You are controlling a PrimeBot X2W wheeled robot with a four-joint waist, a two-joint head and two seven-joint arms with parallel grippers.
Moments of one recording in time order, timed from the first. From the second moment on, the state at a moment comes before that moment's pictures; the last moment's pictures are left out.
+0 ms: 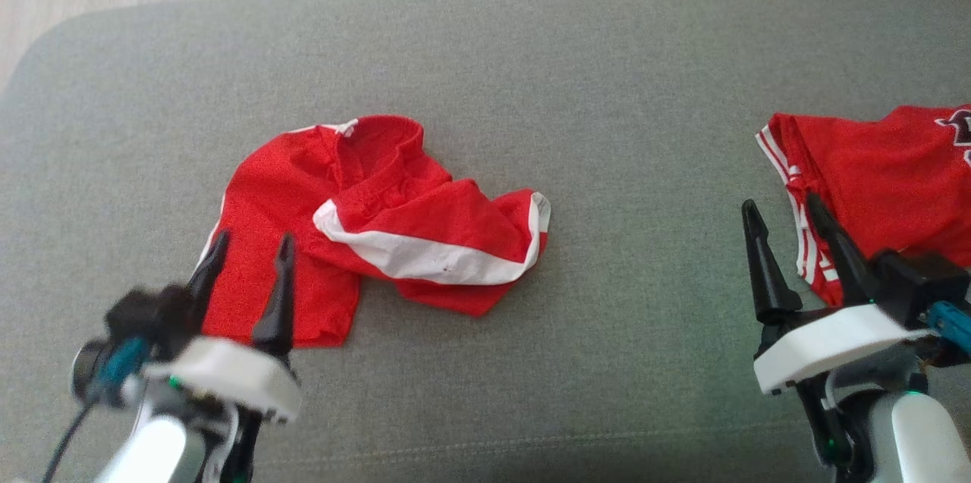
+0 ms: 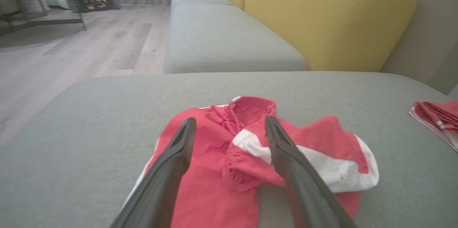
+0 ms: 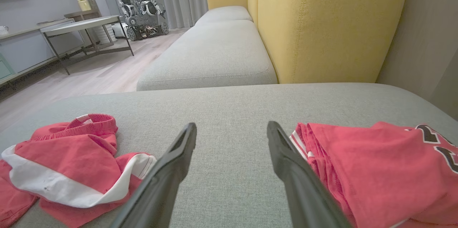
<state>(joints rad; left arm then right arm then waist) -0.03 0.42 -0.43 -0.08 -0.51 0.29 -0.13 0.00 -0.05 0.01 -0.10 0.15 0.13 0.15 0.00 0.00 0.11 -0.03</state>
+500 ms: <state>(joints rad) -0.31 0.34 -0.51 0.28 -0.63 0.10 0.01 -0.01 -0.05 0.02 -0.10 0.15 0.13 0.16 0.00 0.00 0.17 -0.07</state>
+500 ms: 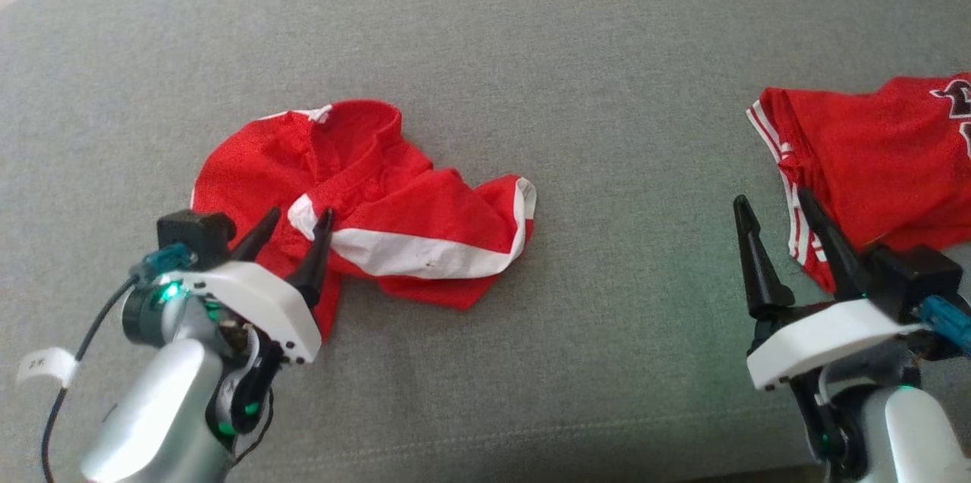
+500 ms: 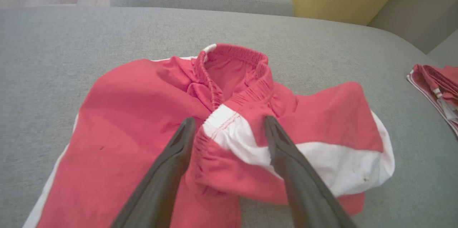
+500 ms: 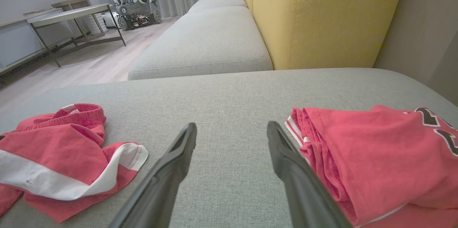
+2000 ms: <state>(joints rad) -0.50 0.26 -0.54 0.35 -0.62 0.04 -0.12 -0.50 -0.06 0.41 0.66 0.28 0.13 0.00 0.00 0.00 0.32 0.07</state>
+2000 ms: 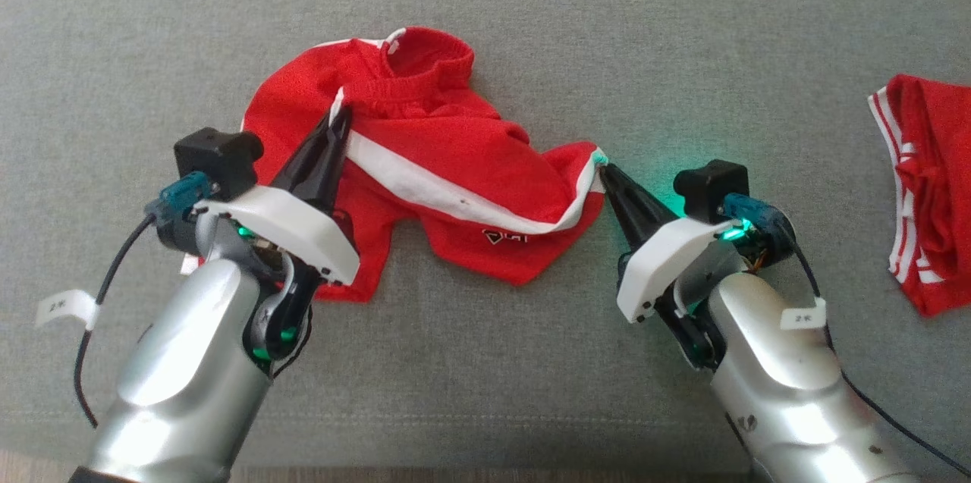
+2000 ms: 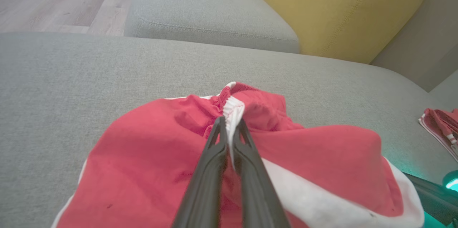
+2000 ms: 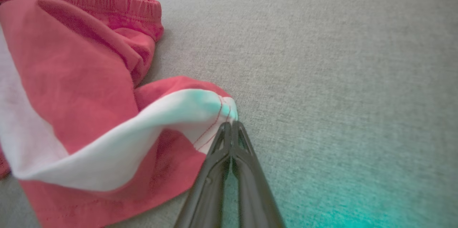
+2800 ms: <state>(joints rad) -0.41 0.35 -0.47 0.05 -0.61 0.17 -0.16 -0.35 -0.11 0.13 0.04 0.15 0.13 -0.10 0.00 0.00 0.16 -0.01</state>
